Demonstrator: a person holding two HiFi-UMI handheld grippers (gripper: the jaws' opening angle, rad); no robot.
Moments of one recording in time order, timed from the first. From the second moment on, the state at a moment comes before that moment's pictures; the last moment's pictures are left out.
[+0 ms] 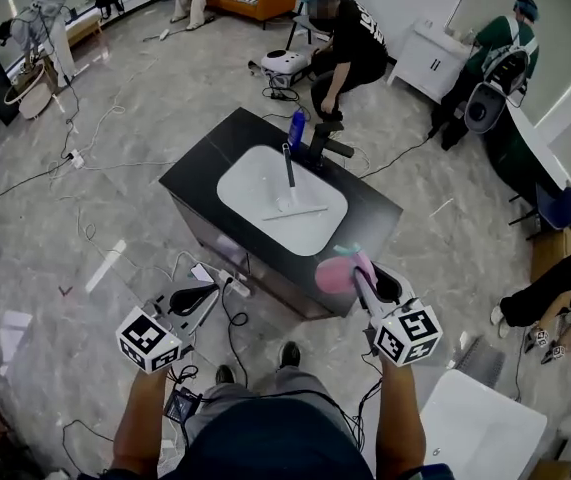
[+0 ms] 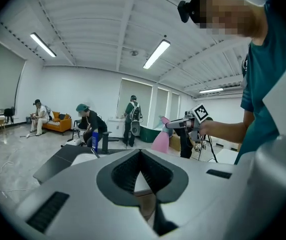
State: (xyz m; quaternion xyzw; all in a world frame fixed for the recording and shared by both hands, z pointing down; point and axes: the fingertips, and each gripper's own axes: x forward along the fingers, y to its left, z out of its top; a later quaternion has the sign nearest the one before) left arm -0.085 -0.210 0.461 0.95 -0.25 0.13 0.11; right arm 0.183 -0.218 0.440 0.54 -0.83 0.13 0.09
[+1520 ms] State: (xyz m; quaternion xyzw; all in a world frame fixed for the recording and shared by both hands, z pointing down) left arm -0.106 -0.241 0.598 0.91 -0.33 0.14 0.21; right arm 0.132 -0.339 0.655 0.44 -0.87 0.16 0.17
